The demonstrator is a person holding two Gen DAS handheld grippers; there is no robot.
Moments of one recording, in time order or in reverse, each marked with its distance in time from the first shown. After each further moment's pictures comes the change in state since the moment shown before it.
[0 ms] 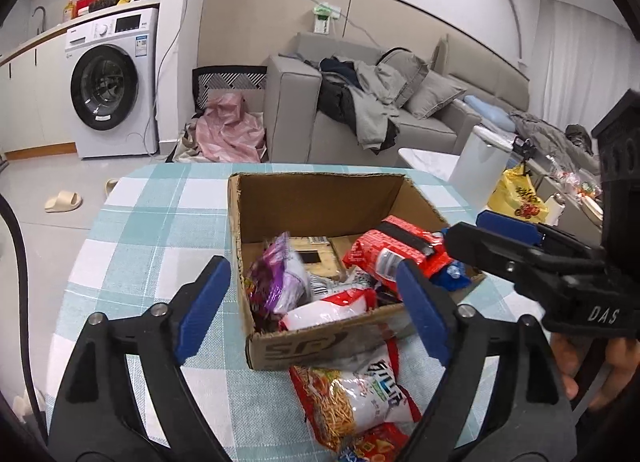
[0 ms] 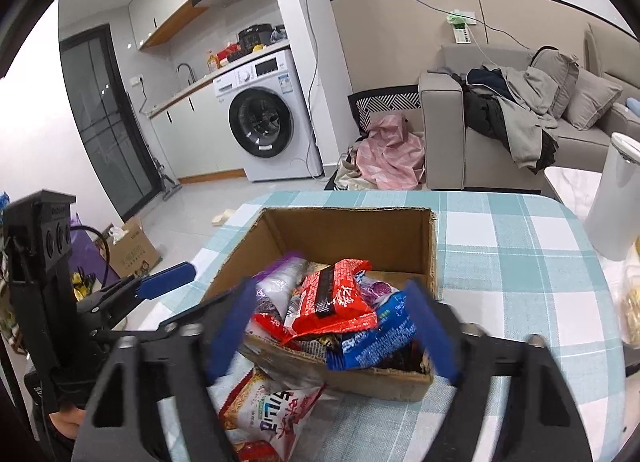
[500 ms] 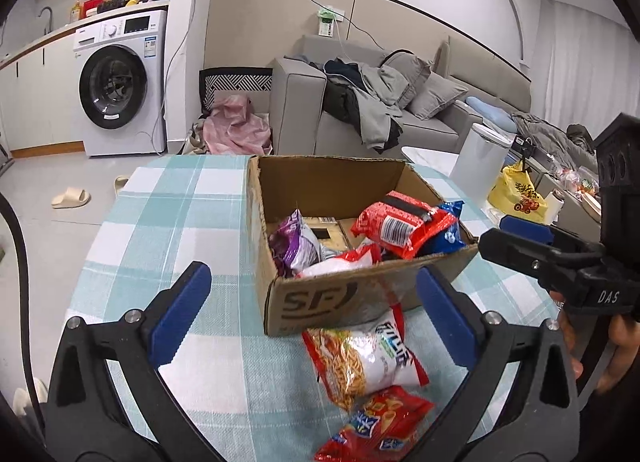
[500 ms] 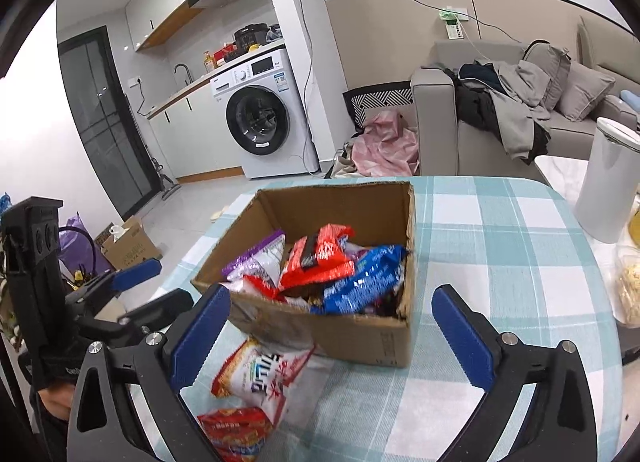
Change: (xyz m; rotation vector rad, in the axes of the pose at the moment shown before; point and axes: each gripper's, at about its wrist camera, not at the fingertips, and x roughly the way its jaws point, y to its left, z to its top) left arm -0.040 0.006 -0.028 -0.006 -0.012 0.026; right arm -0.024 -0.008 -0.028 0.003 0.013 -0.016
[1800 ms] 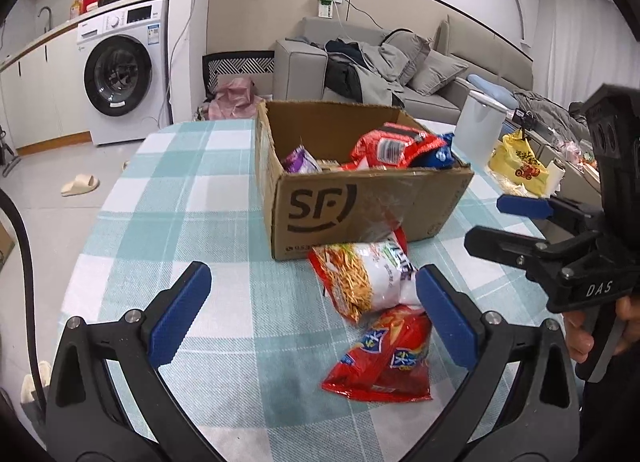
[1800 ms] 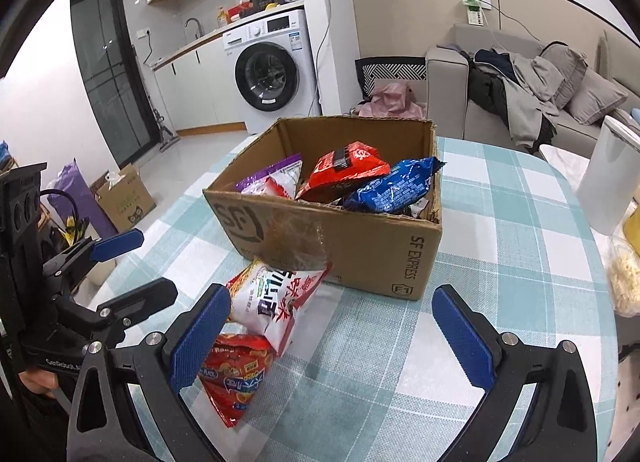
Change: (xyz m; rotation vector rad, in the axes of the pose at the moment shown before) left arm -0.028 -0.008 -0.059 0.033 0.075 0.027; right arm 0.003 0.028 -0.048 -0.111 0.129 -0.035
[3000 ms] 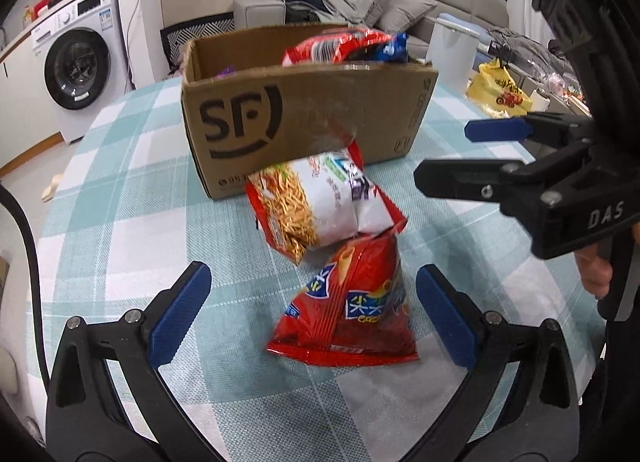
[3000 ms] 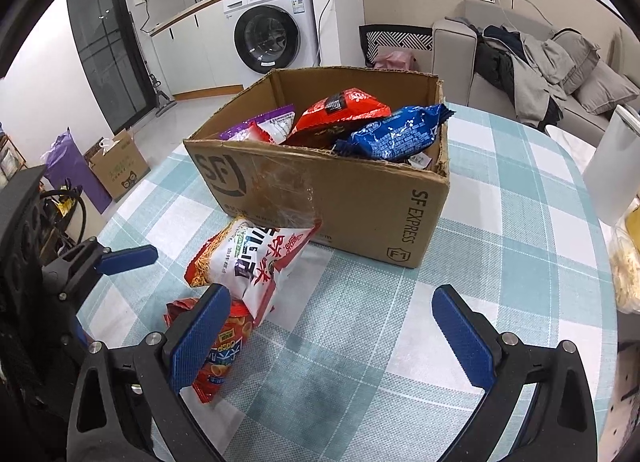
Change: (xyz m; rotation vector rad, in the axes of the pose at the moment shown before) left arm 0.046 -0.040 -0.038 0.143 0.189 -0.056; right arm 0.029 -0.011 -0.012 -0.030 0.136 -0.010
